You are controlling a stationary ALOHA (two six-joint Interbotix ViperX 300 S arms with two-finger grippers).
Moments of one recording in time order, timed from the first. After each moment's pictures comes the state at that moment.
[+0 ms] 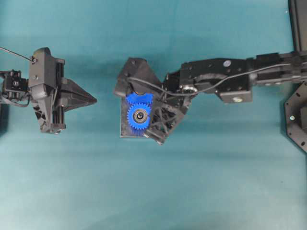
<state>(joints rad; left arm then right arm) 0.04 -0.43 1.02 0.01 -0.09 -0.07 -0.04 0.17 0.19 0.20 0.89 0.32</state>
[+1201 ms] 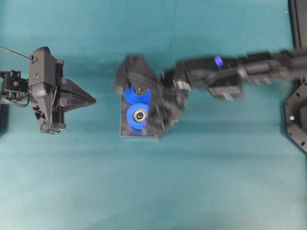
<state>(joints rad) 0.04 -0.43 1.03 0.01 -0.09 -0.10 -0.01 0.19 0.22 0.21 0.91 0.33</state>
